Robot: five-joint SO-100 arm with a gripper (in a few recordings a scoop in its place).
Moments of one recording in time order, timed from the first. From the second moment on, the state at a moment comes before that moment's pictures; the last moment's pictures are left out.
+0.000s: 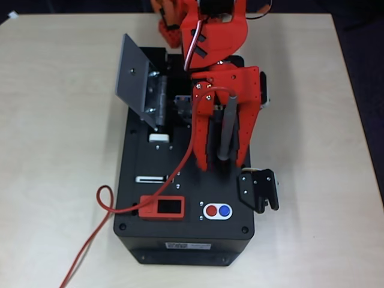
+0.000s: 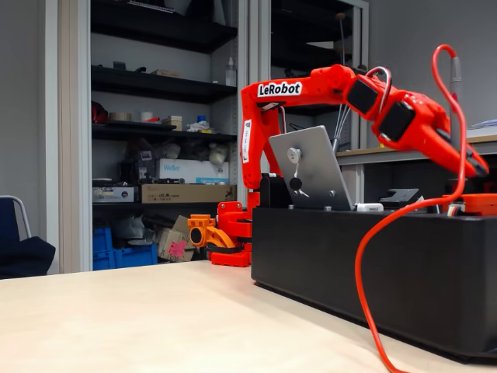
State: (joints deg) arm -9.7 100.0 105.1 33.9 88.3
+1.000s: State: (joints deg) arm -12.0 119.4 122.1 32.2 87.4
